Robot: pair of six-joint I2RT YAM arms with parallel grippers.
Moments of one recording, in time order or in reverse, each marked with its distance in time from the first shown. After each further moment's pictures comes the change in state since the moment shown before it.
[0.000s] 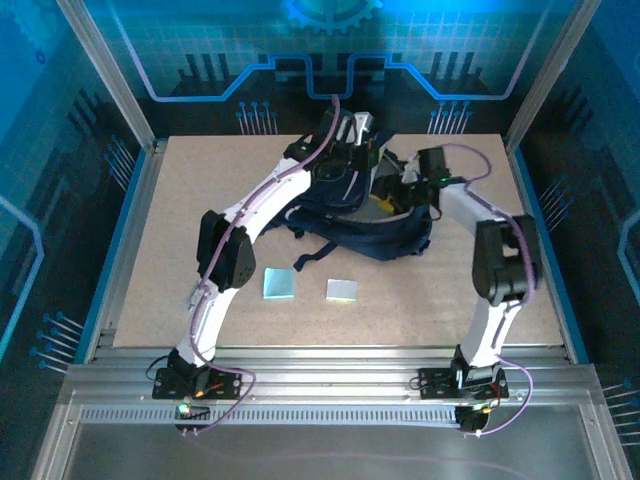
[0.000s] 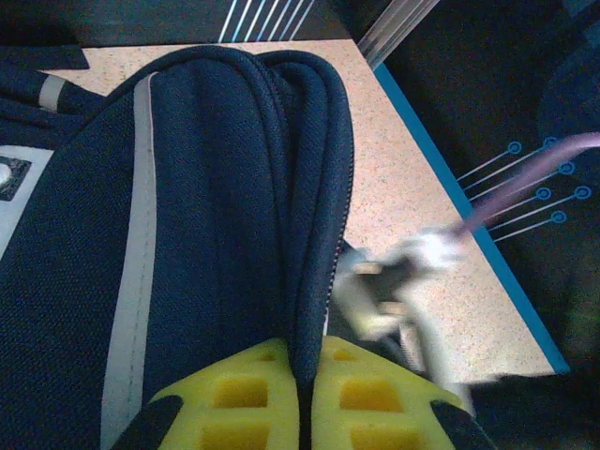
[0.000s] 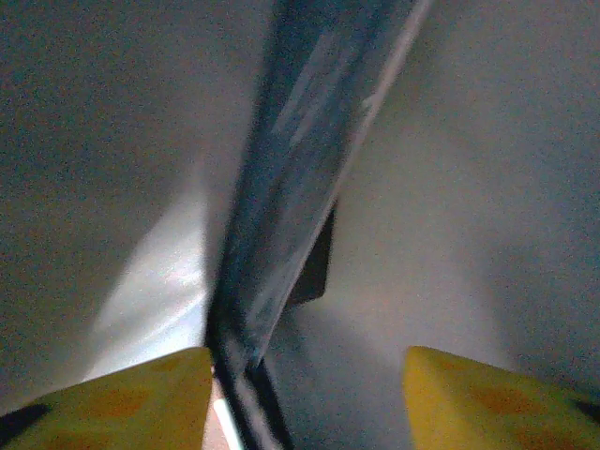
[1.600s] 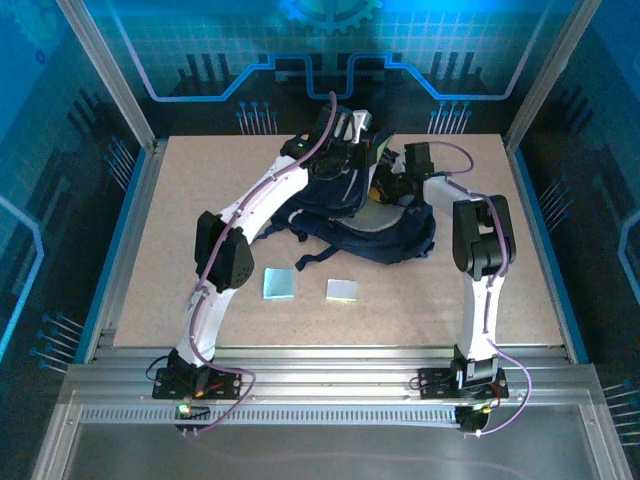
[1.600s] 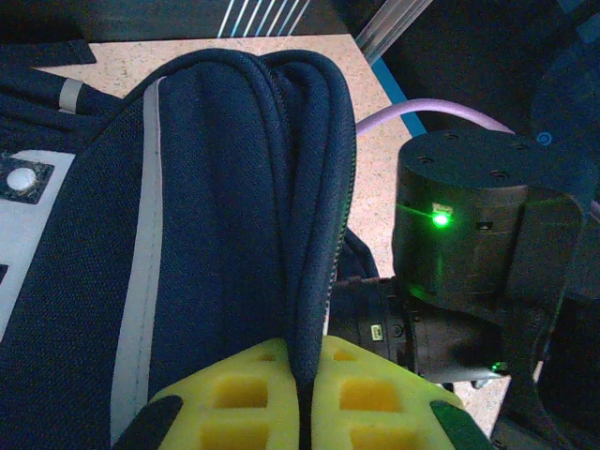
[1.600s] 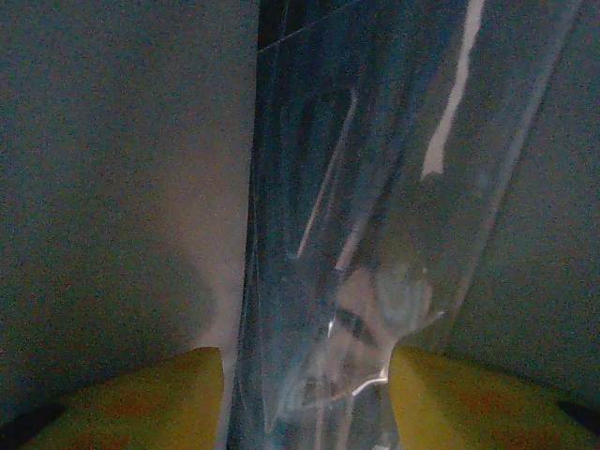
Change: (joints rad) left arm 0.005 -0.027 0.012 -0.064 0.010 0.009; right arm 0.027 0.319 0.209 0.182 0.005 0.203
